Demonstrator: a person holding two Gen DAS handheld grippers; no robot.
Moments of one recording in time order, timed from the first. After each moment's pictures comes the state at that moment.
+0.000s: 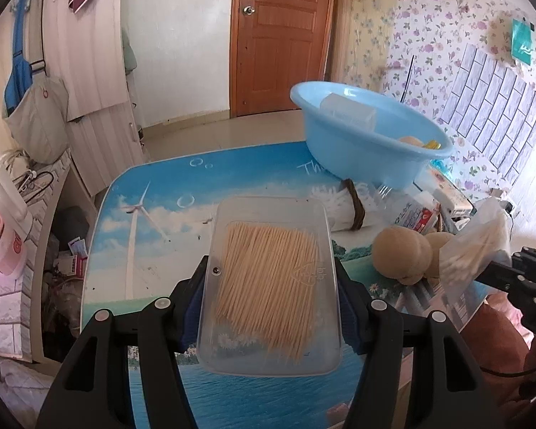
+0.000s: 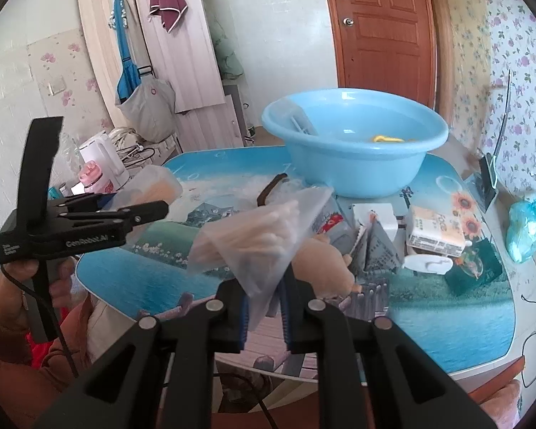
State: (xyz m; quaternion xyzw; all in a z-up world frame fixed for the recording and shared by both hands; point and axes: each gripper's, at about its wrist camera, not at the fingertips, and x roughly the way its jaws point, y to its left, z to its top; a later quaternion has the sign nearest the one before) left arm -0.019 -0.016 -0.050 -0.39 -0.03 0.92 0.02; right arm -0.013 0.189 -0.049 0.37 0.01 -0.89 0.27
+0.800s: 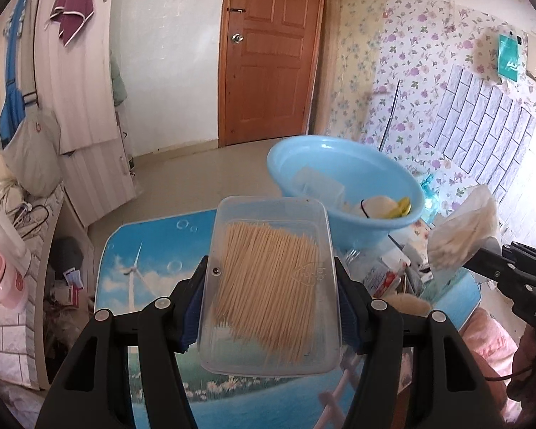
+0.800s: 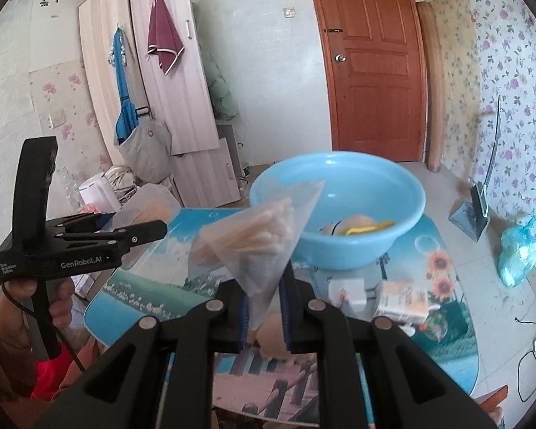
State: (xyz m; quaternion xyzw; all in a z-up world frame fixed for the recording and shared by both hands) left arm -0.040 -0.001 0.015 -0.34 -0.03 0.94 0.04; right arm -0.037 0.205 0.013 0.30 0.00 -0.92 0.26
